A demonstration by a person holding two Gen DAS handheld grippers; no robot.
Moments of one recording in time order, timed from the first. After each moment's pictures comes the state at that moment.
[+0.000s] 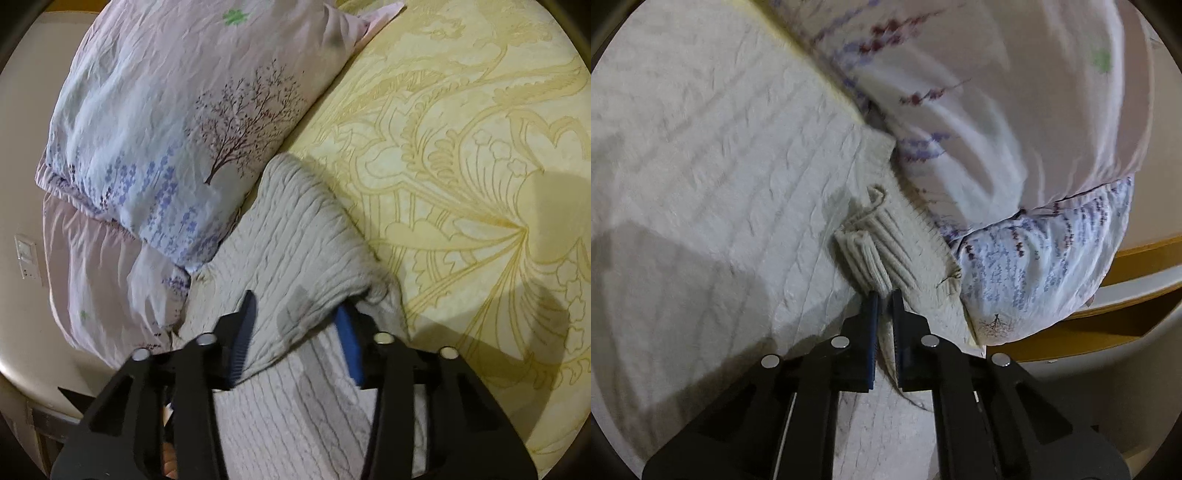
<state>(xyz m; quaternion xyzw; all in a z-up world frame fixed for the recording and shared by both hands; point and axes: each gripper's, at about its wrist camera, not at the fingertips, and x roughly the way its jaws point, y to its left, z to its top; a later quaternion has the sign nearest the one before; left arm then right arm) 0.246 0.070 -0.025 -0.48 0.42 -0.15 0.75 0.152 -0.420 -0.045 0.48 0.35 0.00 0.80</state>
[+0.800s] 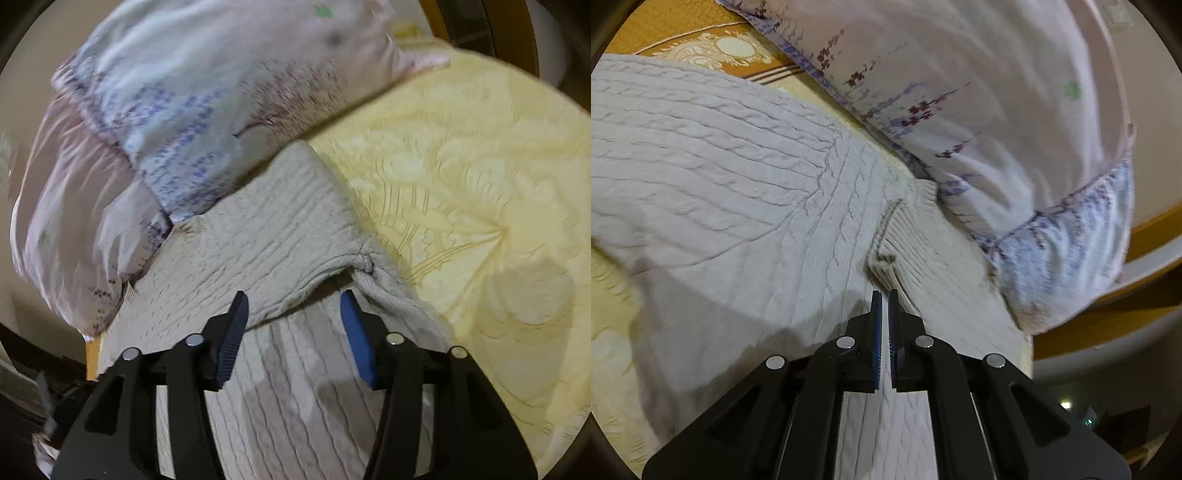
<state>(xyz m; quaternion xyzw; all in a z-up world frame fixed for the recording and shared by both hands) 0.189 0.134 -0.013 -0.40 0.42 -0.11 0.81 0.121 -0.362 -0.021 0.31 0.37 -0.03 0.87</state>
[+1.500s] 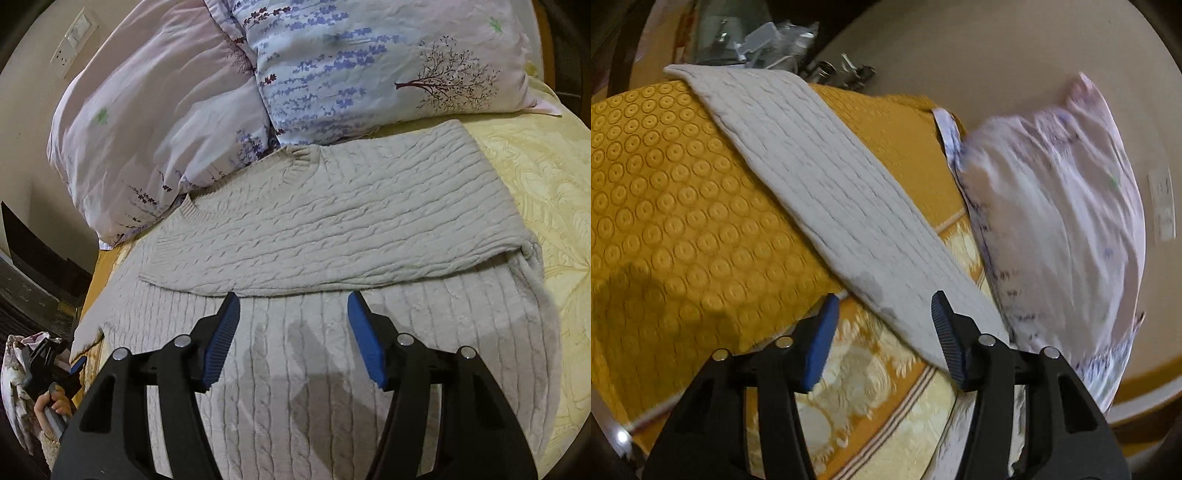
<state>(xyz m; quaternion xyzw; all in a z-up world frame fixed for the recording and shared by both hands) 0.065 0.348 -0.017 -0.53 0.30 0.13 0.78 0.145 -0.260 -0.003 0.20 0.41 0.09 0.88</state>
